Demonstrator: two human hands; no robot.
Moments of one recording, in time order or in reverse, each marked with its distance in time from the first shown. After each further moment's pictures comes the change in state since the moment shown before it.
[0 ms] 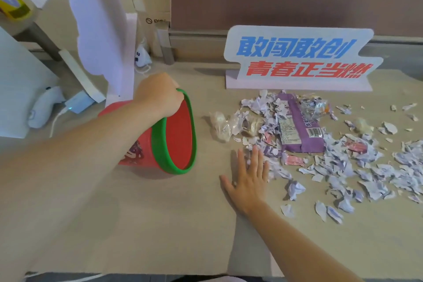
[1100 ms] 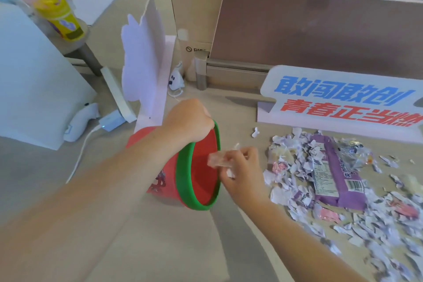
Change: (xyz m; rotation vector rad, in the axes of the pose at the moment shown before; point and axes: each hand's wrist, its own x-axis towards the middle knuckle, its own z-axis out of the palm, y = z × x) left_hand 0.036 -0.021 -0.008 -0.205 -0.094 -0.094; right_hand 0.089 -0.102 -0.074 0.635 0.131 -0.347
